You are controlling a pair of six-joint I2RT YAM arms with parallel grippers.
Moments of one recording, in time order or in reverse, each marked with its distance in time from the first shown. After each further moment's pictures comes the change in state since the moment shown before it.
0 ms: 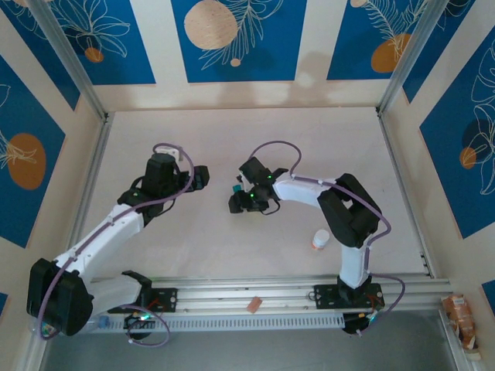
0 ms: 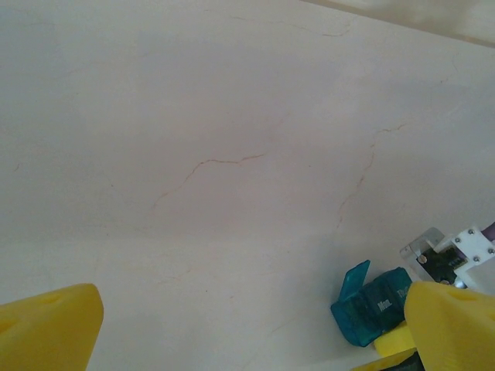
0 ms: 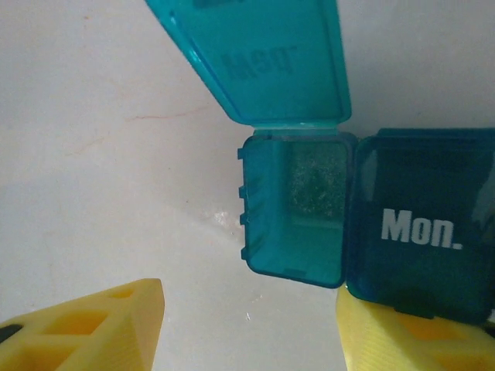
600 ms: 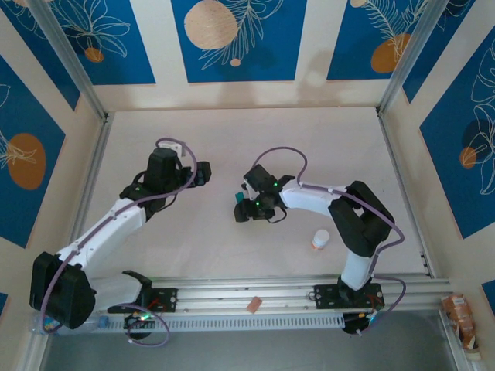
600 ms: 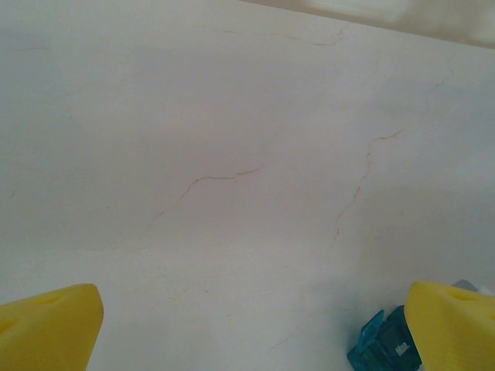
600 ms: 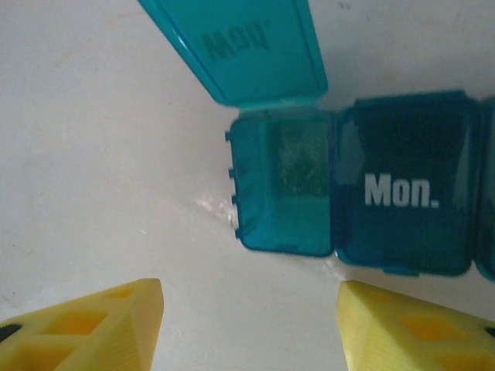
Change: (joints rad) left arm -0.002 0.045 0.051 0.001 -0.002 0.031; right arm 0.028 -0.102 -0.113 -0.013 0.017 -0.003
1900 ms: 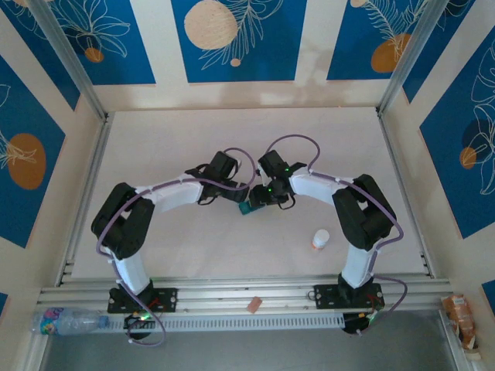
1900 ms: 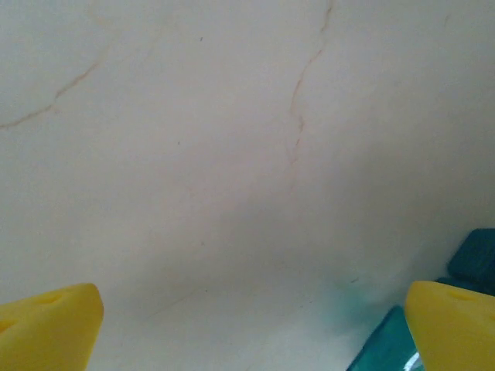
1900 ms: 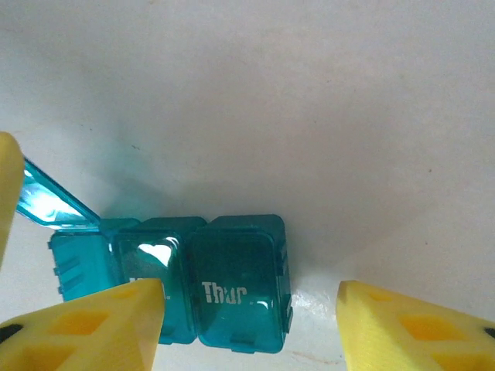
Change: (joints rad) left arm -0.240 0.594 0.269 -0.032 -0.053 0.229; right arm -0.160 0.024 0.066 -0.072 0.104 -0.169
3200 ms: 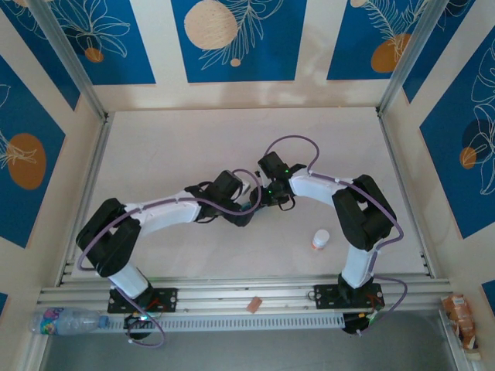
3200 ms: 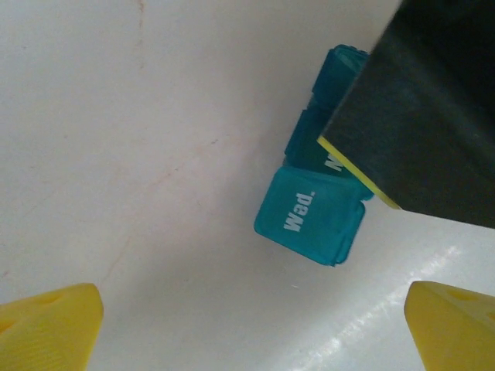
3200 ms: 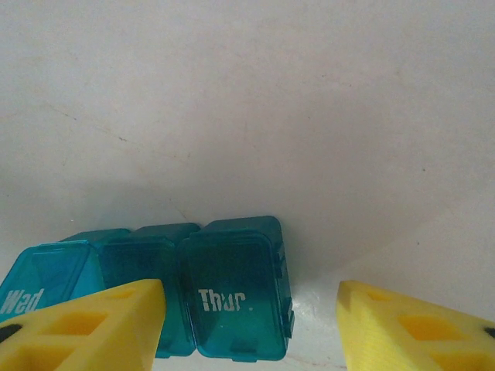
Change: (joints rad) left arm -0.148 -0.150 -0.160 -0.047 0.029 0.043; right arm 0.009 -0.001 -0.029 0.026 0.027 -0.034
